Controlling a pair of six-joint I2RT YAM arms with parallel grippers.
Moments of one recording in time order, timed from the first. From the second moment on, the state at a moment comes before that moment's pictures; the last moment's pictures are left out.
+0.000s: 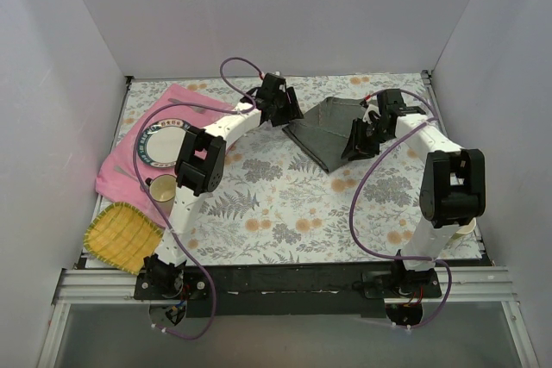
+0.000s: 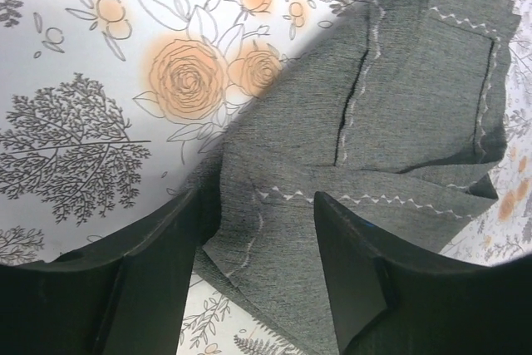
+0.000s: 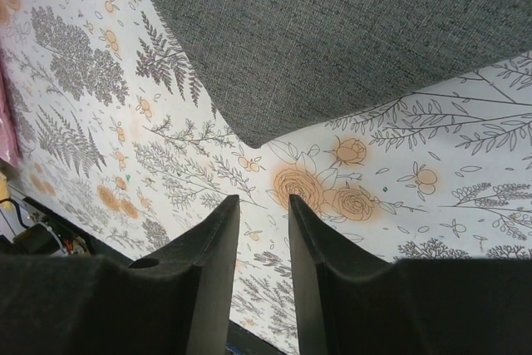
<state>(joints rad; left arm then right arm) -0.51 2.43 2.05 -0.34 0.10 -0.71 0.12 1.76 1.29 -0.71 -0.50 0.24</state>
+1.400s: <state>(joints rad) -0.51 2.40 1.97 -0.23 0.27 -0.90 0.20 1.94 1.38 -0.66 -0.56 0.24</state>
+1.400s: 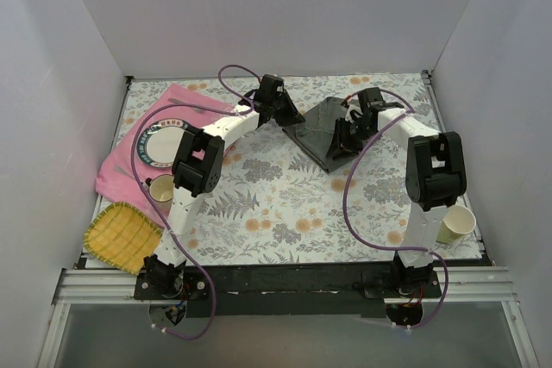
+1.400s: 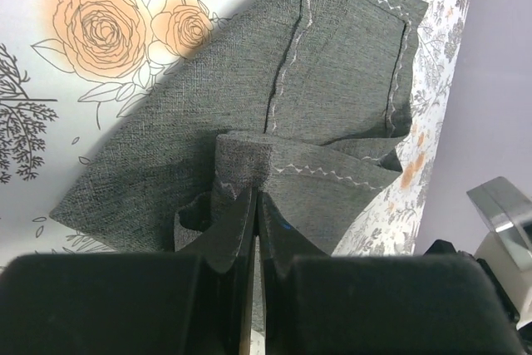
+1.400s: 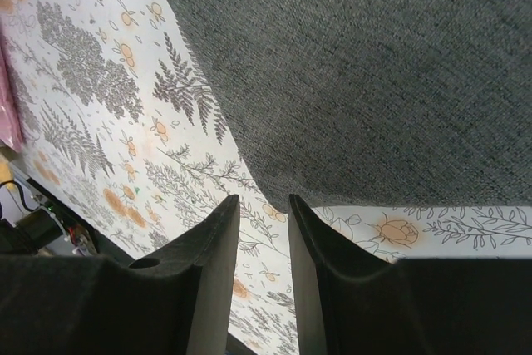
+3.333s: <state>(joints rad) -0.70 2.21 1.83 -0.18 0.51 -1.07 0.05 1.72 1.33 -0.55 -0.72 0.27</state>
